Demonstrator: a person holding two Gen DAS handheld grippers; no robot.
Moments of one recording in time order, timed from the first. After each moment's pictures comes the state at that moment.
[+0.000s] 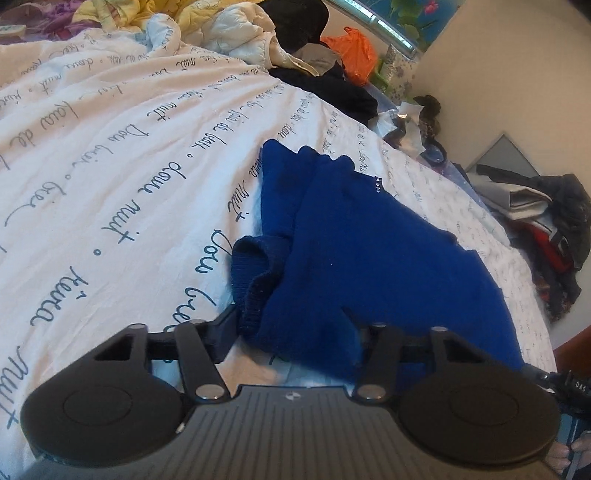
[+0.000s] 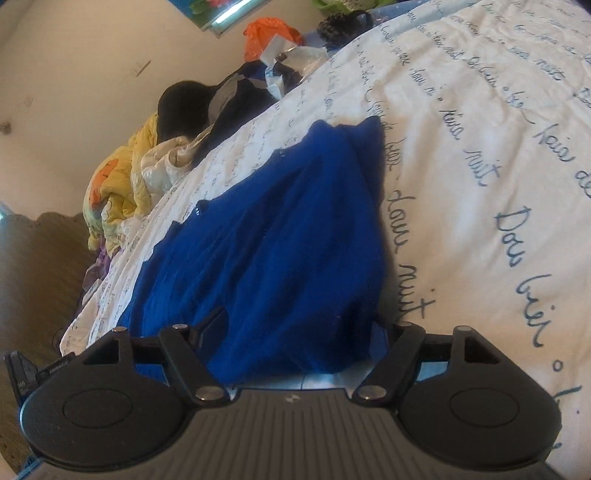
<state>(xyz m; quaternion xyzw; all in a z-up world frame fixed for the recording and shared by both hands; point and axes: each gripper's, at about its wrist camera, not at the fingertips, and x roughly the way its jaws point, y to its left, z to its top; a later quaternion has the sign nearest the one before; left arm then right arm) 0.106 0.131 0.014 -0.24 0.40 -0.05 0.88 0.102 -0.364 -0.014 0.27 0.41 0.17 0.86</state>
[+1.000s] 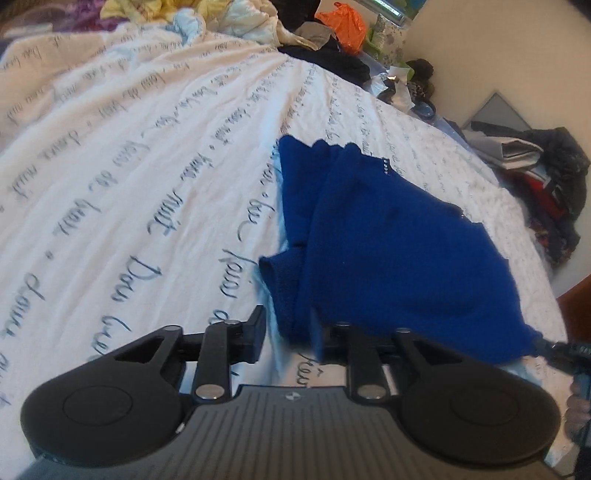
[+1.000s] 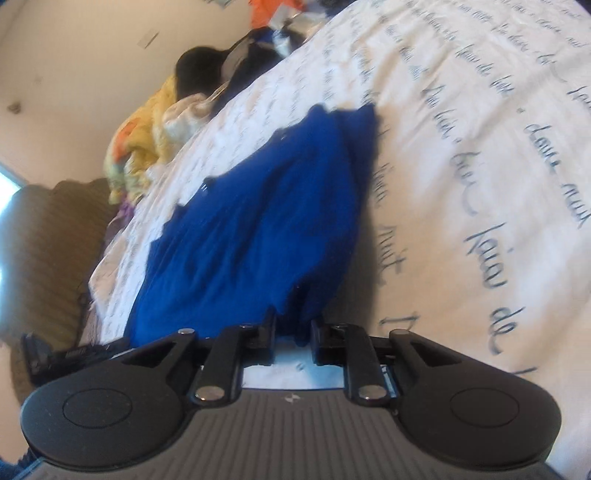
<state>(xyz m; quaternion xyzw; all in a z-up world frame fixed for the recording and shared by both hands) -0.051 0.172 0.048 -0.17 0.44 -0.06 0.88 -0.046 -0.395 0.014 0.28 0.43 0.16 0.84</state>
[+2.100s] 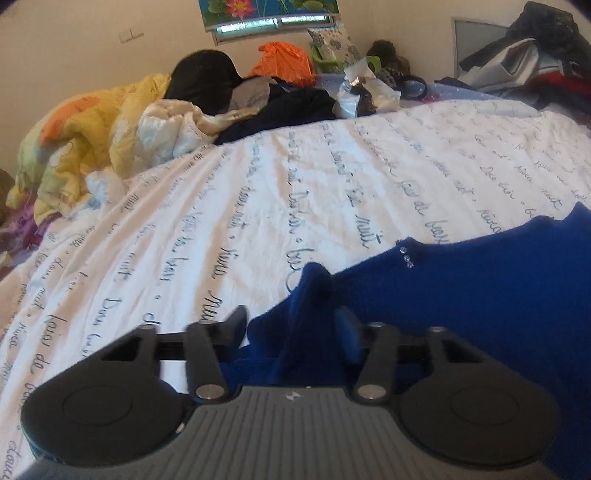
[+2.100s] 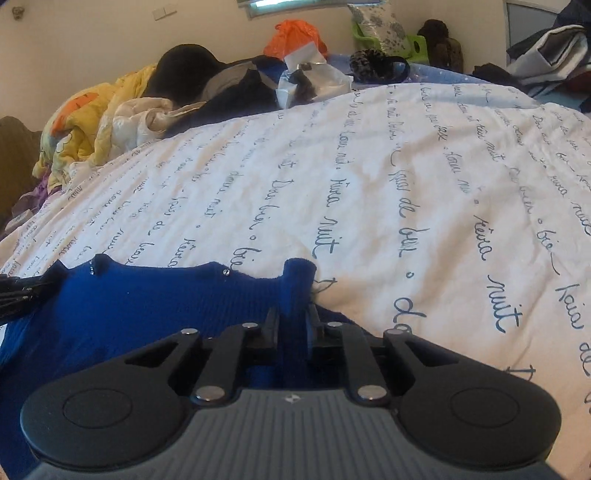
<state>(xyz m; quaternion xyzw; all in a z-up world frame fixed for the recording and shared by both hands) 0.135 0.041 0.025 0.12 0.33 -0.02 0.94 0.143 -0.326 0.008 0.08 0.39 0.11 0.91</state>
